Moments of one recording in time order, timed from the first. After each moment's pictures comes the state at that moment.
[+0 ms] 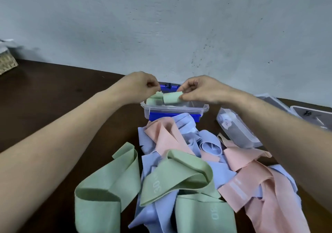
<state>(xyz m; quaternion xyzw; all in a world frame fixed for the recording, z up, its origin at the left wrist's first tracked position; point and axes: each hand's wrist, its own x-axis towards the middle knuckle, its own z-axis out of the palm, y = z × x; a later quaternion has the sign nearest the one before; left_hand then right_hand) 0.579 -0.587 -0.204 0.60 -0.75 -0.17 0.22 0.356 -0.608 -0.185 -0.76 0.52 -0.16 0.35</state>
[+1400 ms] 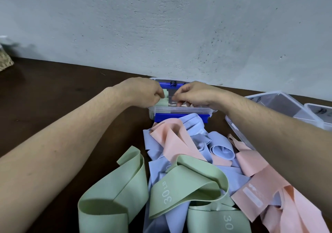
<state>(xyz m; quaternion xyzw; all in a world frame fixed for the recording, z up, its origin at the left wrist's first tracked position) 0.587 -0.622 -0.222 0.55 -0.83 -0.07 -0.02 0.392 -0.637 -0.218 -0.72 0.58 -0.09 0.38</state>
